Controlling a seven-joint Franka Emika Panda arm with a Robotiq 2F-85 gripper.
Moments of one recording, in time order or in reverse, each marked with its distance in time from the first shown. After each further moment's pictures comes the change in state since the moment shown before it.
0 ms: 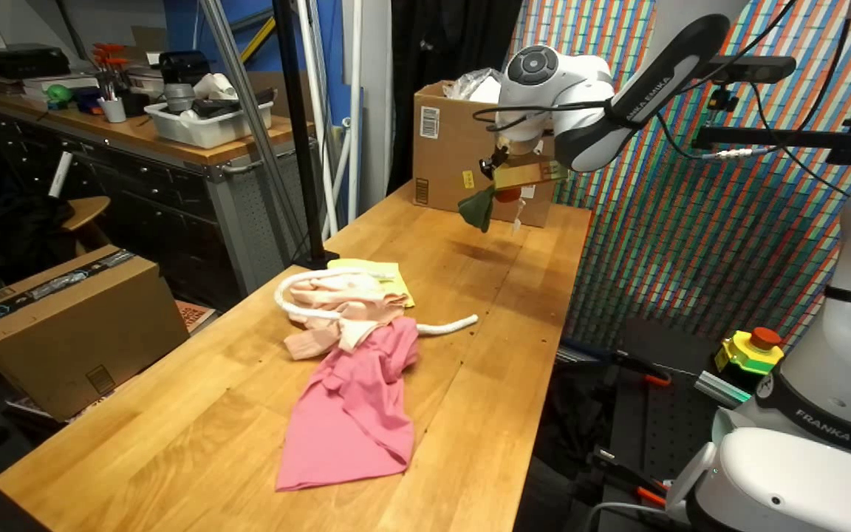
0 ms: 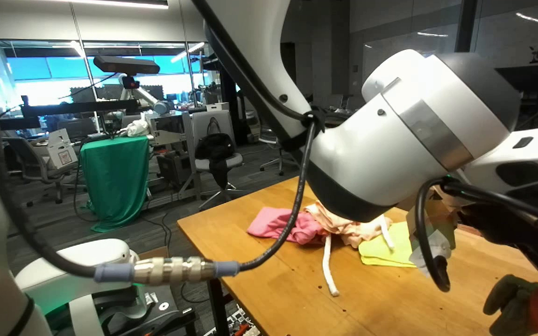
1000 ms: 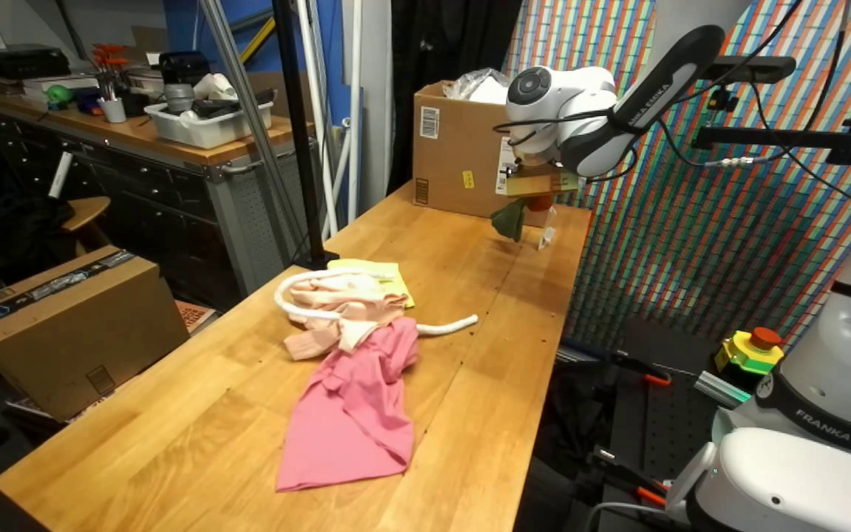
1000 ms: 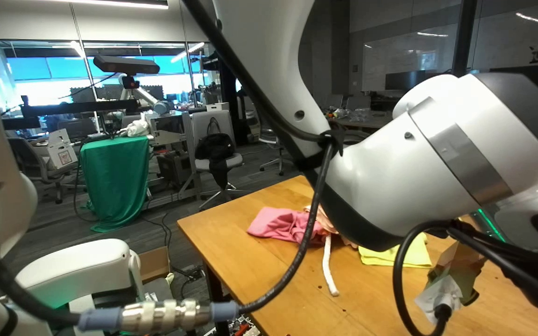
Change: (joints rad) arm -0.332 0.025 0.276 0.018 -0.028 -0.197 0.162
